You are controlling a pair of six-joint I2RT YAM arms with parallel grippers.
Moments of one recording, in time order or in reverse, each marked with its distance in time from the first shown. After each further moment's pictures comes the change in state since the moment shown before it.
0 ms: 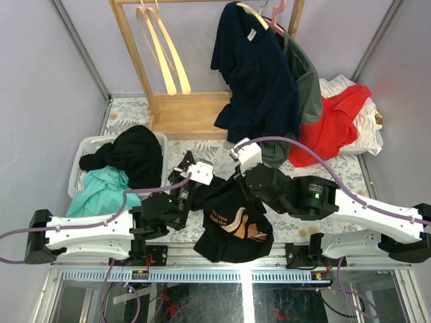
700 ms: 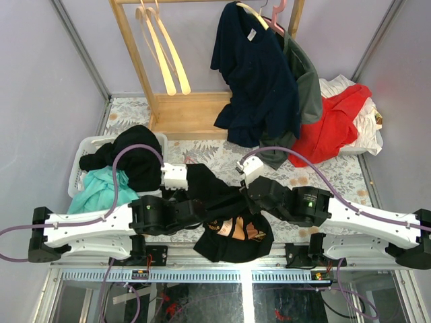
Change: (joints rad) left arm 0.018 0.086 0.233 -1.596 0.117 -1.819; right arm -0.048 -0.102 -0.325 0.074 -0.144 0.131
